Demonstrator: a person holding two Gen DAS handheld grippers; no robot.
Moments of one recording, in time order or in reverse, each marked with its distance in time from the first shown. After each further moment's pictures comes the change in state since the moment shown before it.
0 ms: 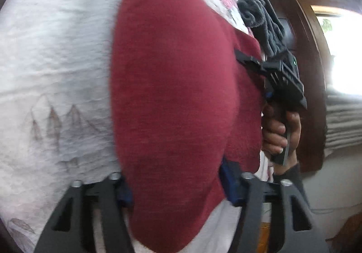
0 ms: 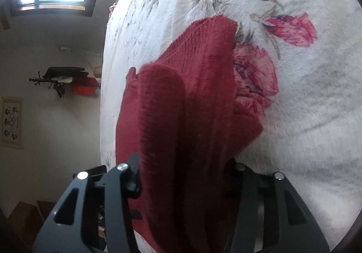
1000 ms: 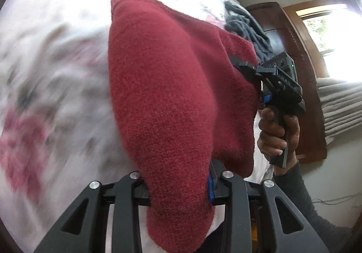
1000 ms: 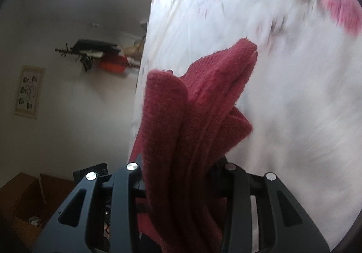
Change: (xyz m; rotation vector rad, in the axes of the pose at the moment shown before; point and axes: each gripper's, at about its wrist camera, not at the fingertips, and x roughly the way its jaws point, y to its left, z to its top) left arm -0.187 0.011 -0.170 0.042 -0.175 0.107; right arm 0.038 0.179 -0.123 -0.142 0.074 0.125
